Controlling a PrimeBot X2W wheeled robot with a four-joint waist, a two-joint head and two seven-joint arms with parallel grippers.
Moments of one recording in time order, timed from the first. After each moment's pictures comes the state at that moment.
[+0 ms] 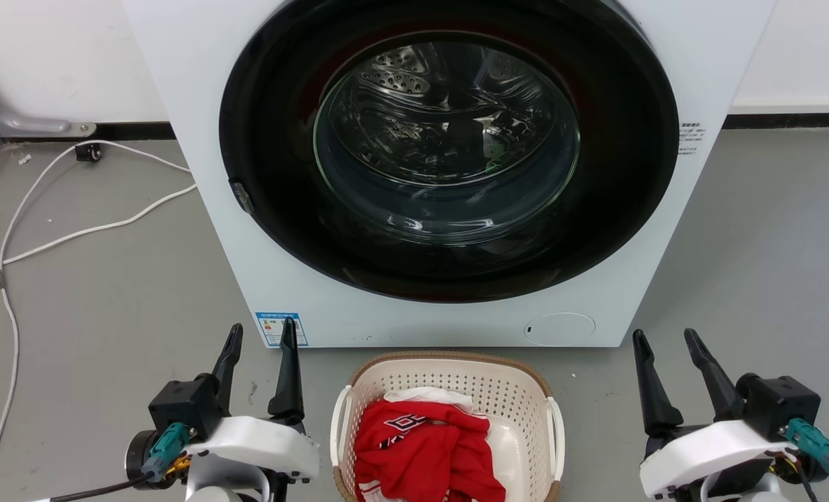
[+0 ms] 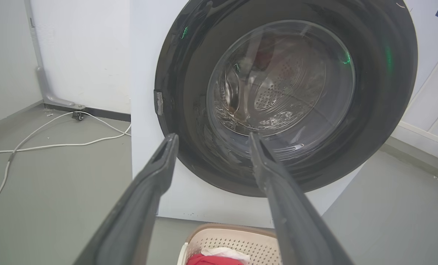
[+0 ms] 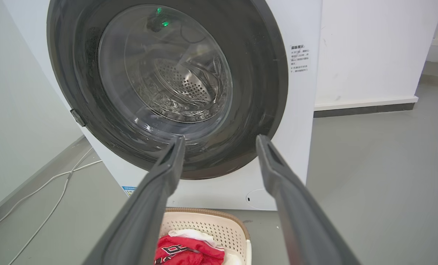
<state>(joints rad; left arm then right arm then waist) -0.08 0.05 -0.10 0.18 -0.31 0.00 -0.21 -0.03 -0.05 0.04 0.16 0.23 0.13 -0.16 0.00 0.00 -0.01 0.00</state>
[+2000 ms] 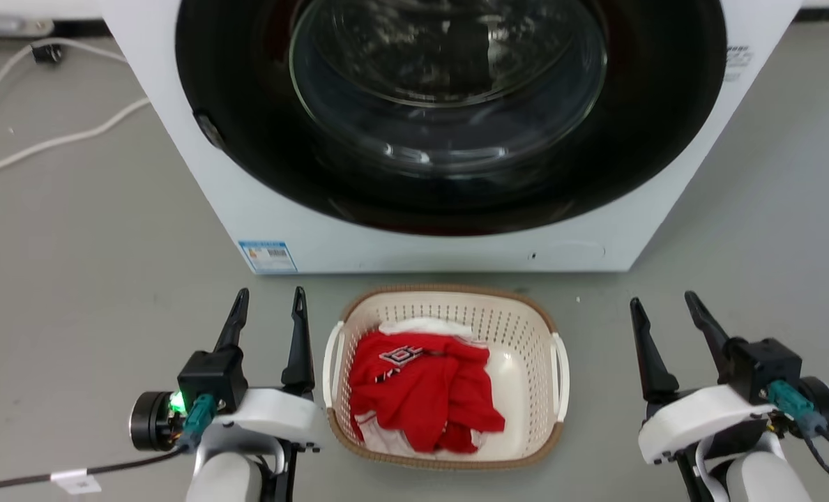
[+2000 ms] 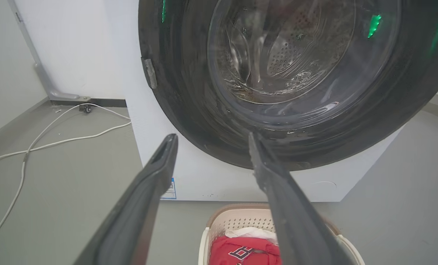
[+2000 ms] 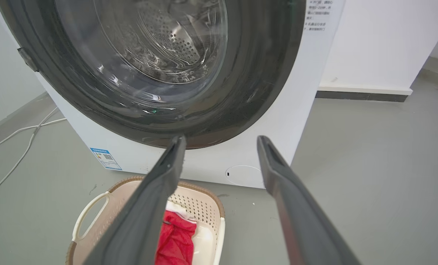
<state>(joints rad) -0.15 0.05 -0.13 0.23 -0.15 0.06 -0.26 -0.10 -0.05 0.03 0.19 0.06 0.13 -0.16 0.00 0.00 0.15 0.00</state>
